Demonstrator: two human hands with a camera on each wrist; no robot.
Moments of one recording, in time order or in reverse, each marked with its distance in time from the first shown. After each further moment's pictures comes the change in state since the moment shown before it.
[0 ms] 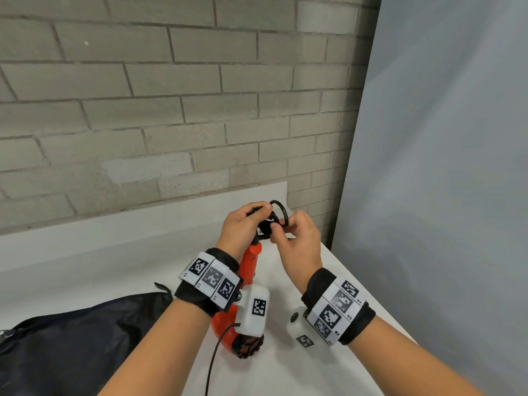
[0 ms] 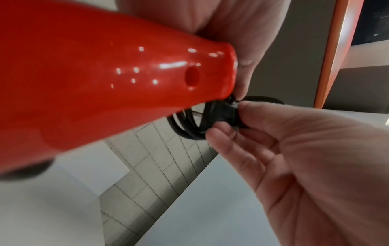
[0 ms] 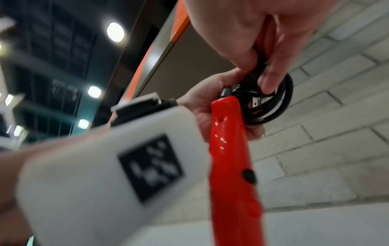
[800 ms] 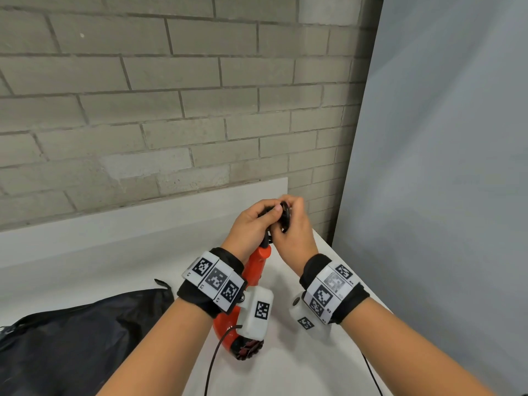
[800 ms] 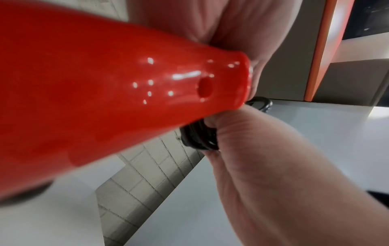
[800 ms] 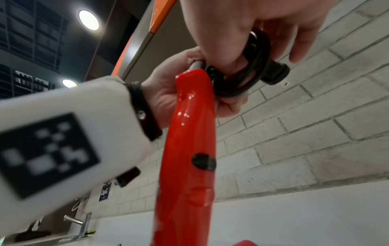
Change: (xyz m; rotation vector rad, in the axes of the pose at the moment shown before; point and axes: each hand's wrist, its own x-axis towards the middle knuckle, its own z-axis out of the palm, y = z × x) left_hand -0.005 -0.003 0.007 0.015 -0.156 0.031; right_hand 0.018 0.008 0.004 -0.042 -0.138 -0.069
